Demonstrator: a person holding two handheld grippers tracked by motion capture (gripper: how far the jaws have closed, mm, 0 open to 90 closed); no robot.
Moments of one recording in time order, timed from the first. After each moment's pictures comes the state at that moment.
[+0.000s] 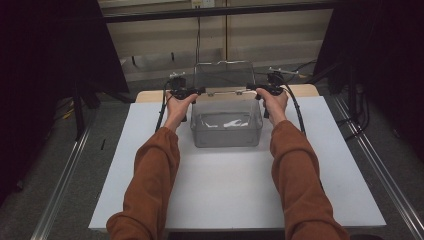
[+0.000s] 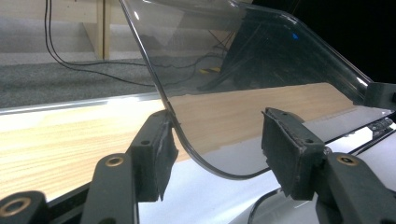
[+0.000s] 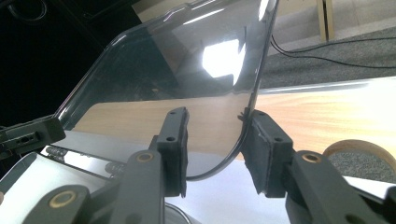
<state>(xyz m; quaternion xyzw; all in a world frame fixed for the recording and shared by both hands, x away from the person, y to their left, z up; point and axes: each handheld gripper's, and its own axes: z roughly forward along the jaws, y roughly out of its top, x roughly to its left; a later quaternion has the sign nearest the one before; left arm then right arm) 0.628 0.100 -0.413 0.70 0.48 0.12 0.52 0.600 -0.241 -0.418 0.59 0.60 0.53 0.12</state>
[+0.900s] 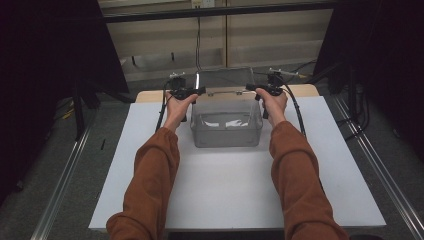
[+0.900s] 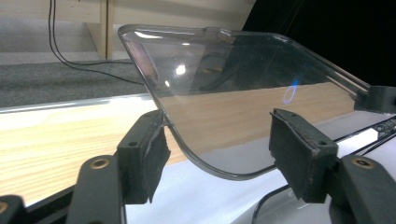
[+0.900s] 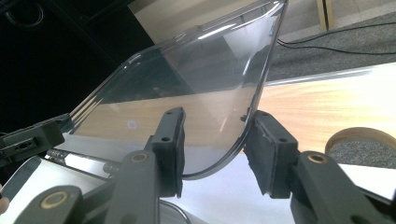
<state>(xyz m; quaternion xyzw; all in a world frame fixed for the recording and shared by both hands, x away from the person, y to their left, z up) 0.628 0.101 -0.414 0.70 0.48 0.12 0.51 0.601 -0.240 -0.422 0.61 0.59 0.53 0.10</state>
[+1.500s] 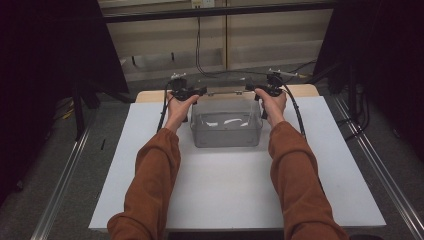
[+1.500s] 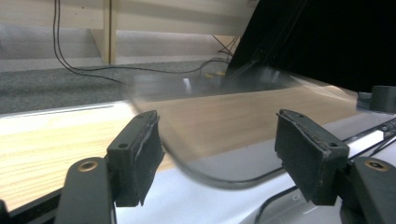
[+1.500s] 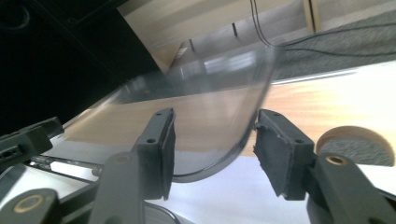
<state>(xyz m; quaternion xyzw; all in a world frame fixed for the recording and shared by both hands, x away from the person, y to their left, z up) 0.627 0.097 -0.418 0.70 0.48 0.14 0.52 0.601 -0.238 -0.423 0.62 0.58 0.52 0.12</state>
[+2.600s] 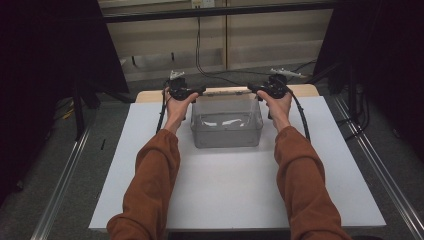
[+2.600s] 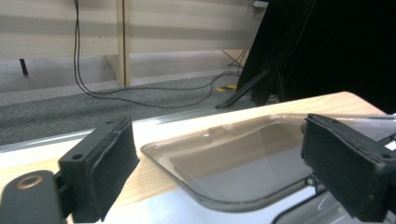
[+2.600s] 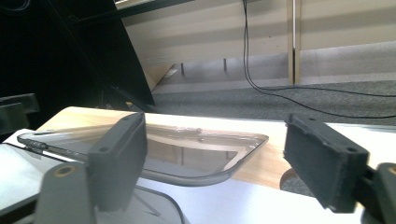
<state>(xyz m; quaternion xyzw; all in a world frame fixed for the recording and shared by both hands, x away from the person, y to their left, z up) 0.623 0.102 -0.409 0.70 0.45 0.19 0.52 0.580 -0.242 -0.409 0.55 0.61 0.52 0.23</state>
